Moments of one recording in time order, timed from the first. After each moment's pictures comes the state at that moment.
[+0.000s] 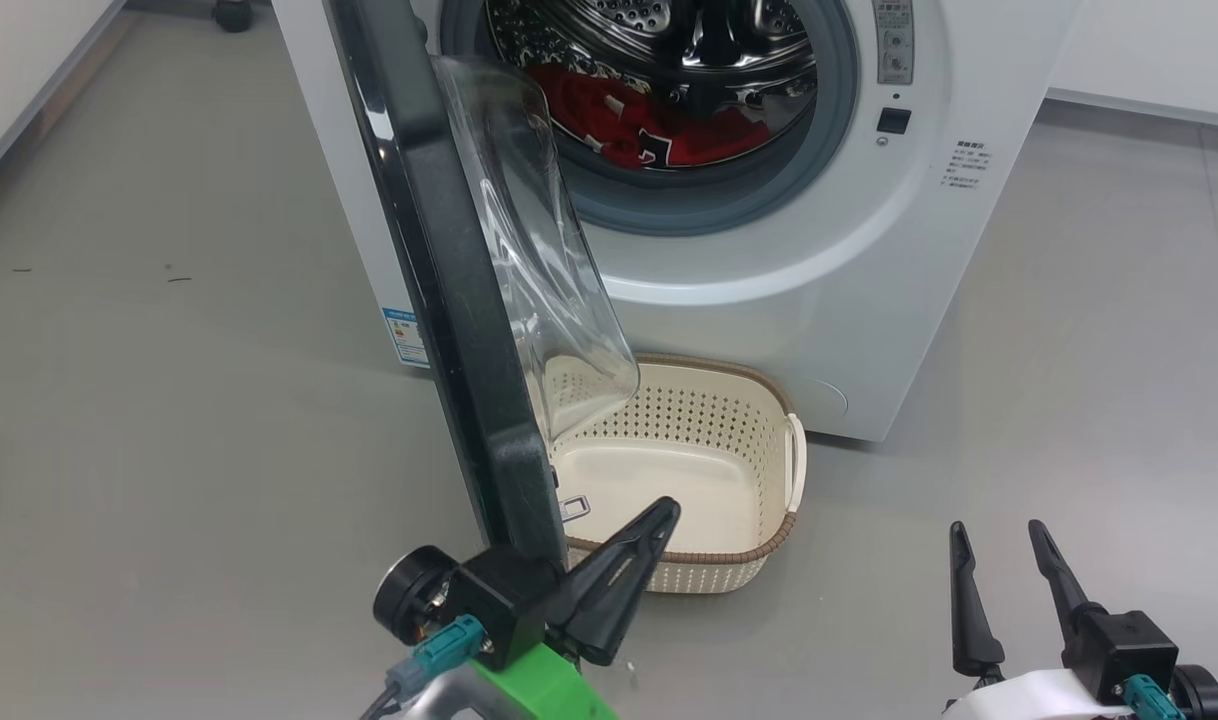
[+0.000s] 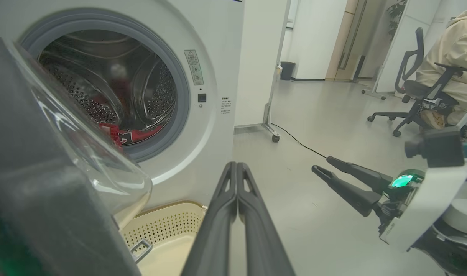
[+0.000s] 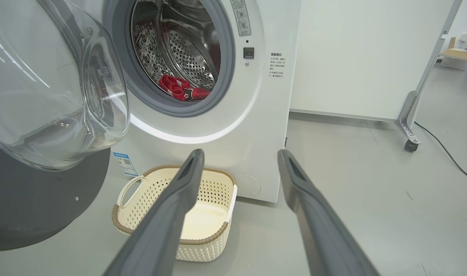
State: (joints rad) left arm -0.12 0.09 -0.69 -0.19 -0.47 -0.09 0.07; right arm 0.18 -0.06 0.13 0.08 0.23 -0.10 -0.26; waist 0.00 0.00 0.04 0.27
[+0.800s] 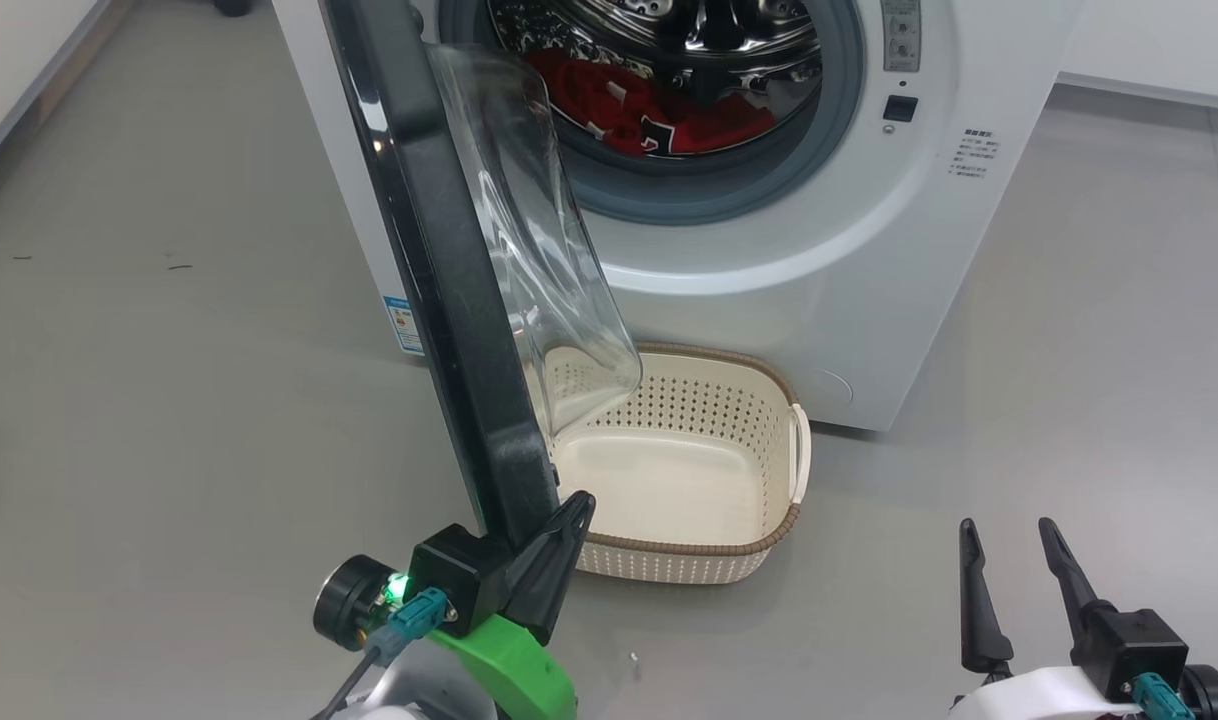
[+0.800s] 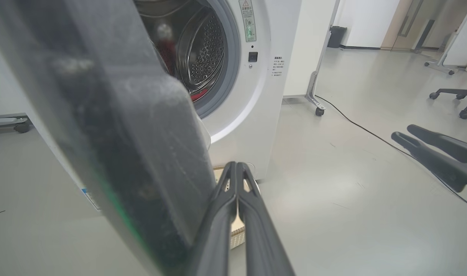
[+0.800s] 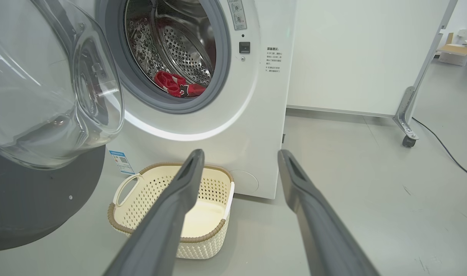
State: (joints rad) left arm -0.12 0.11 -0.61 -0.05 -0.44 -0.01 0.09; right arm 0.18 -0.06 0.11 0.09 0.23 -0.09 -0.26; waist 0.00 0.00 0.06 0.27
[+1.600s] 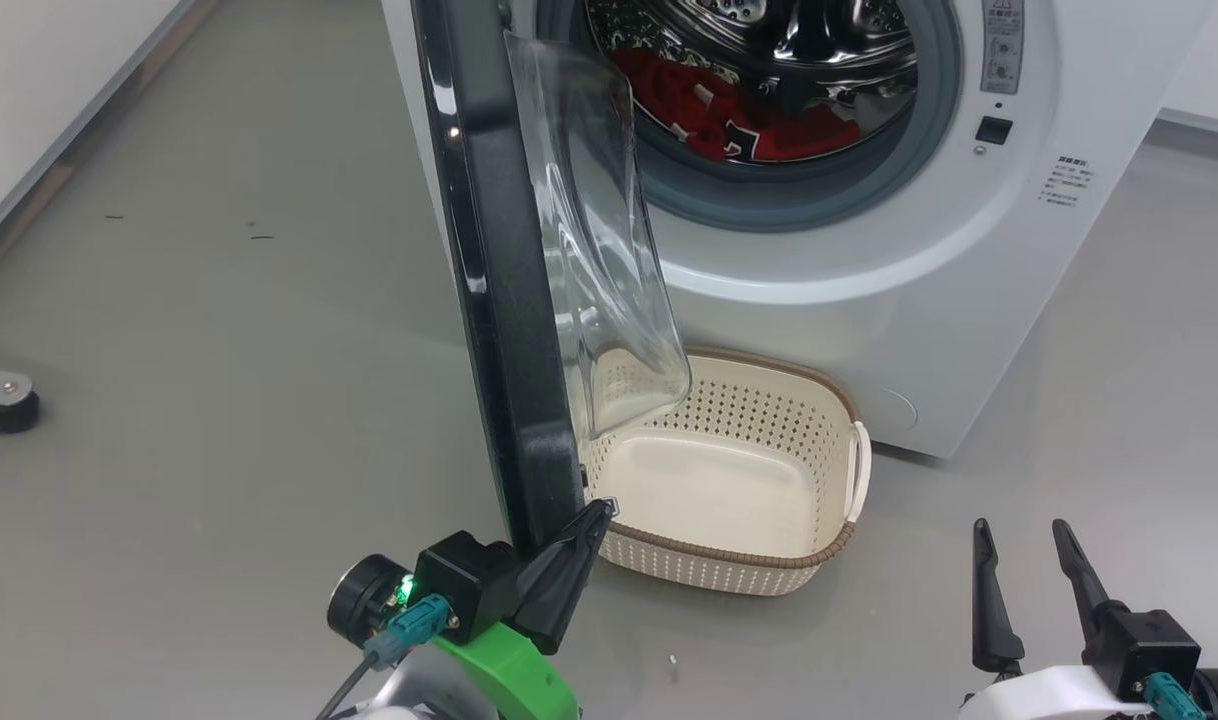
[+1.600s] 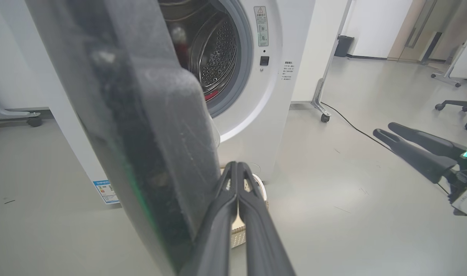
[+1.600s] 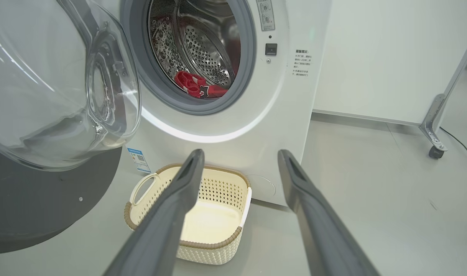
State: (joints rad) left arm -0.12 0.10 -0.60 -0.02 -0.45 0.00 0.06; right arm 0.18 -0.05 0.08 0.09 0.23 -0.09 -0.26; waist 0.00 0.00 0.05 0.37
